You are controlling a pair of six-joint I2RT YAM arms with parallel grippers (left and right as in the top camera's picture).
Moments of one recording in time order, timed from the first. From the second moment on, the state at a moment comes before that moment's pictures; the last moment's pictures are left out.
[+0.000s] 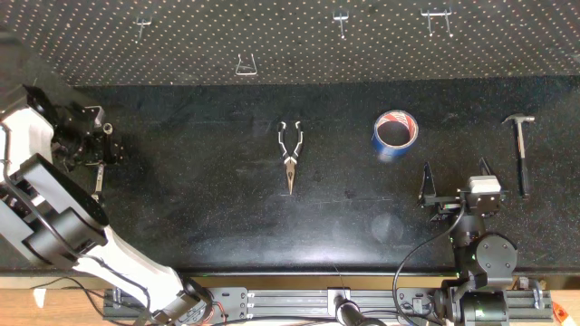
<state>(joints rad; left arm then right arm) 0.68 2.06 1.51 -1.01 0.07 0.60 -0.01 0.01 0.01 -0.07 -0.06 -0.03</state>
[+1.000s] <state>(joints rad) 0.64 2.08 1.51 -0.99 -0.01 0.66 -0.01 0.01 0.01 -0.07 -0.06 -0.03</state>
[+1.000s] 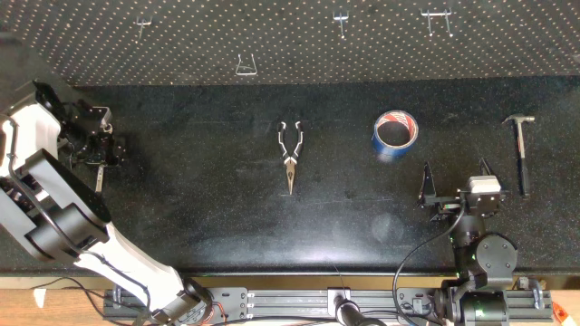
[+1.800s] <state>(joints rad) 0.68 2.08 1.52 -0.99 0.04 0.58 -0.01 0.01 0.01 -0.07 -0.06 -0.03</state>
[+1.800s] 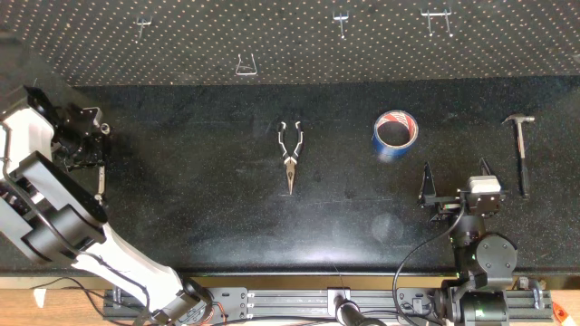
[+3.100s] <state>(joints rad) 0.62 1.18 0.77 -0.46 0.21 0.35 -0.01 0.01 0.01 -0.07 -0.06 -0.03</state>
